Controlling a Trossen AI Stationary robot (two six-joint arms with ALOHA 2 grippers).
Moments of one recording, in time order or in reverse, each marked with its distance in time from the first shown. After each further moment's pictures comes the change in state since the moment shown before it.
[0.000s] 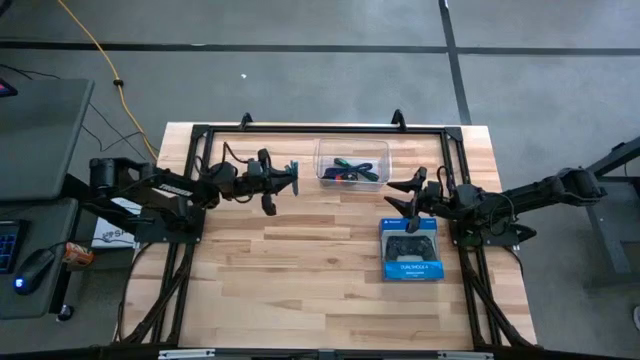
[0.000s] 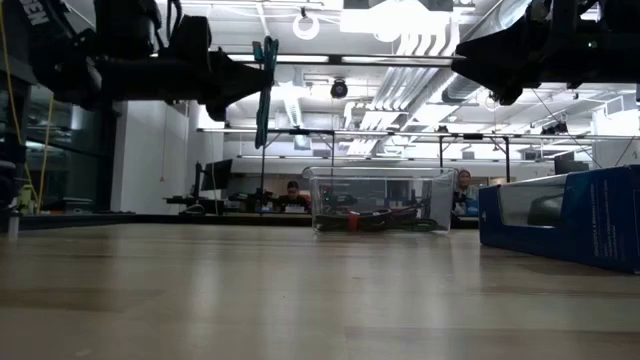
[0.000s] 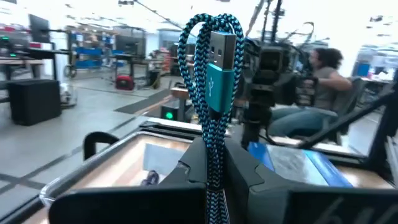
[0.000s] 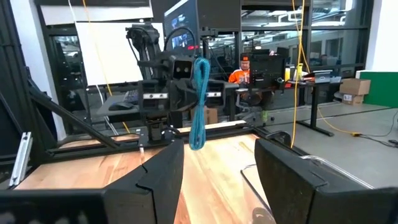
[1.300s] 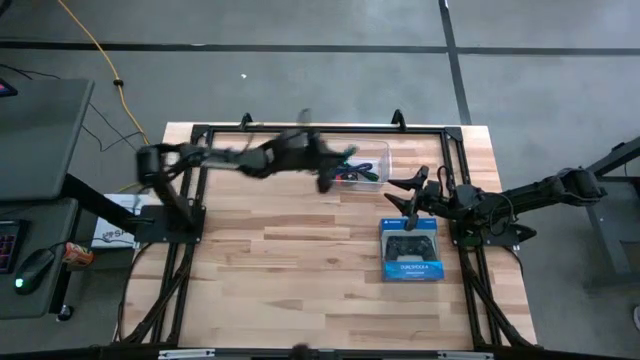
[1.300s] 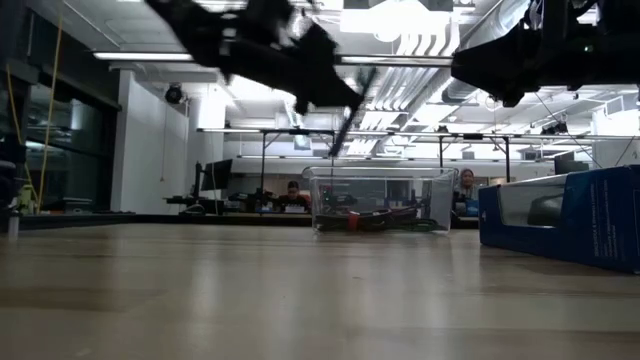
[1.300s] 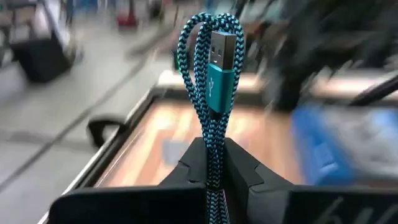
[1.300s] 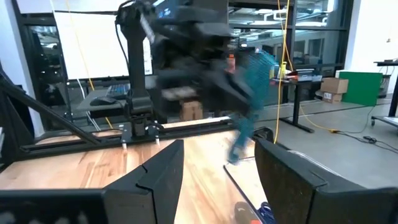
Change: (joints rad) left arm 0.048 0.337 0.702 -0.690 0.025 0.182; right arm 0.000 0.000 0.000 -0.017 0.064 -0.027
